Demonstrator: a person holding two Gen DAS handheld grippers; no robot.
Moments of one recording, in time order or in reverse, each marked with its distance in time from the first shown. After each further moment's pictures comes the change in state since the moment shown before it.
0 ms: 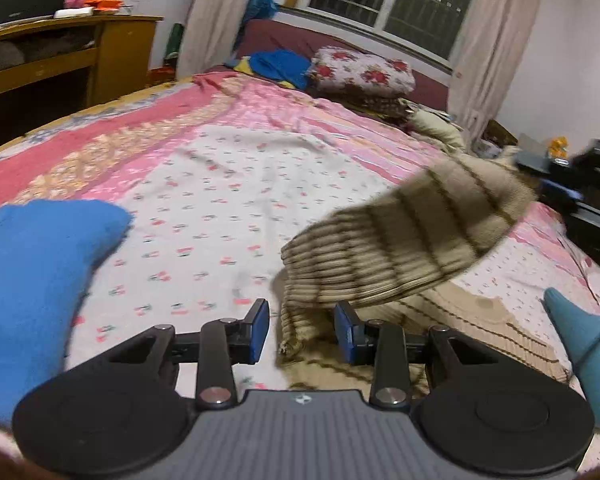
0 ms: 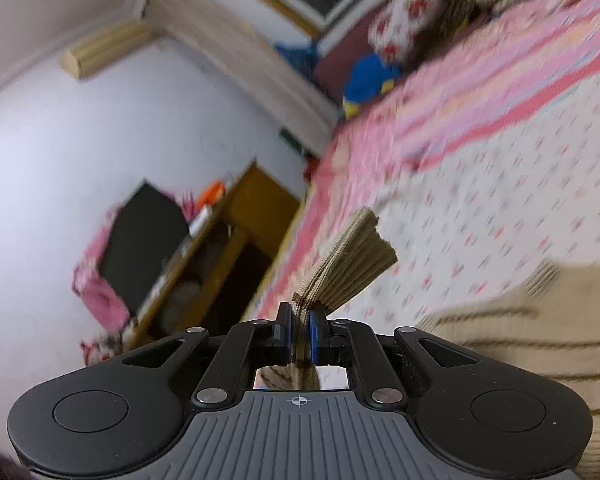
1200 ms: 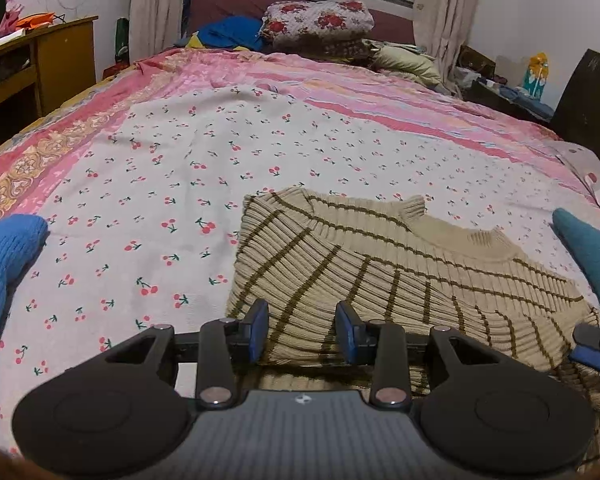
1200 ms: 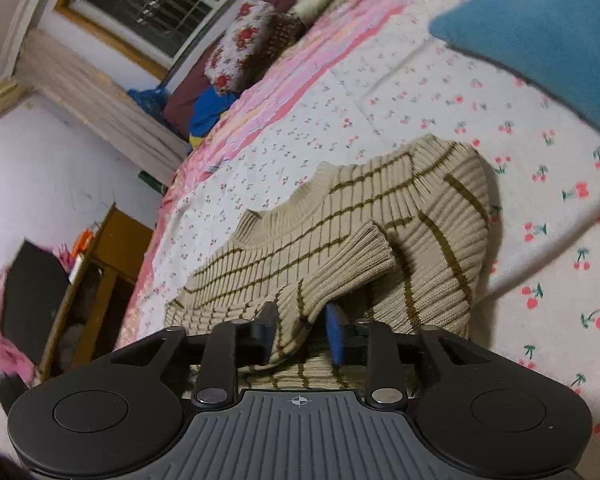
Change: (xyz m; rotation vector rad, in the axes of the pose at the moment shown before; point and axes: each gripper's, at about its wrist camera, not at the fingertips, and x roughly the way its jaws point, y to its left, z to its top) left arm 0.065 -0.067 -0.017 0.192 0.123 0.022; right arm -0.120 -0.136 -0.083 0.250 -0.050 -0.348
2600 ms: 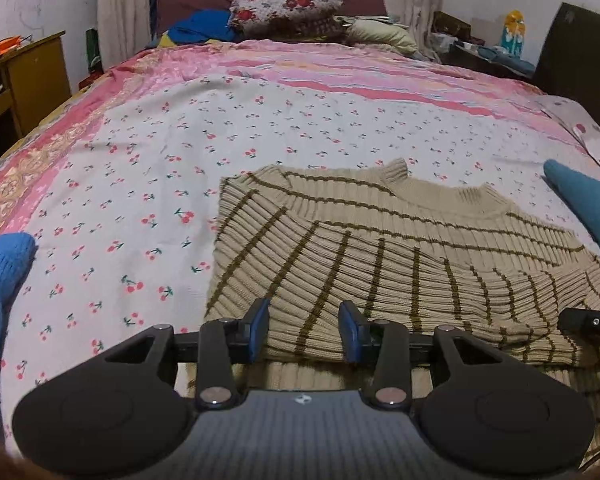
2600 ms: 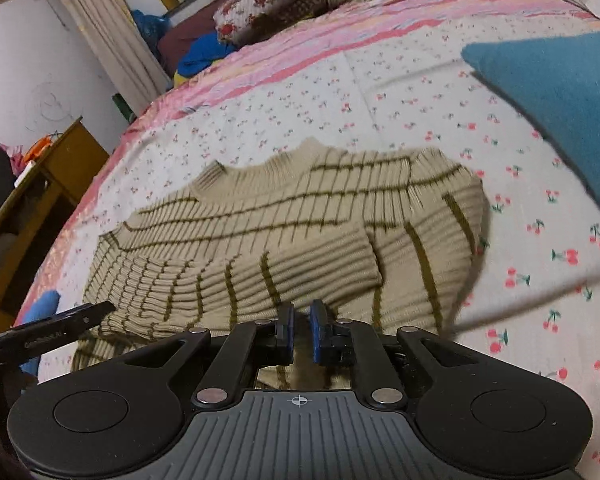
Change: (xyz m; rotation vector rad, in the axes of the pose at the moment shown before) left arm 0.004 -0.012 -0.006 0.110 0.052 -0.002; right arm 0.019 0.021 -0.008 -0.330 0.074 -0.214
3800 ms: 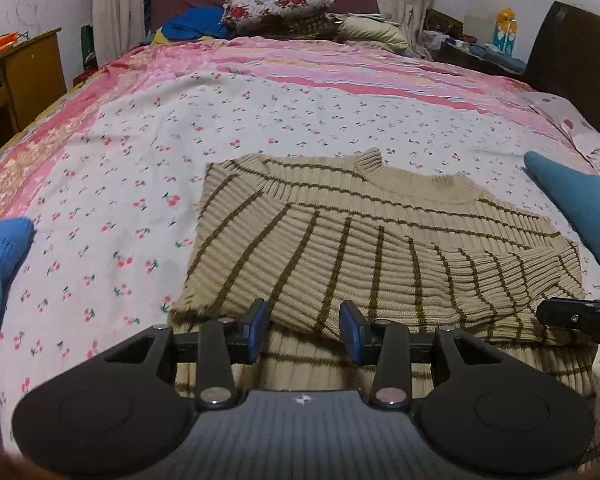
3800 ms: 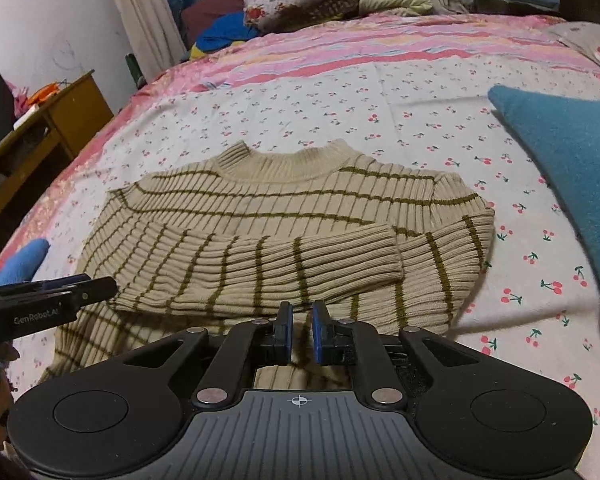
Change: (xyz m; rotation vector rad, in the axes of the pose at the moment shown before) left arm -0.021 -0.014 -0.015 0.001 0.014 -0.019; right arm -0.015 0.041 -0.008 -0.209 0.016 -0.081
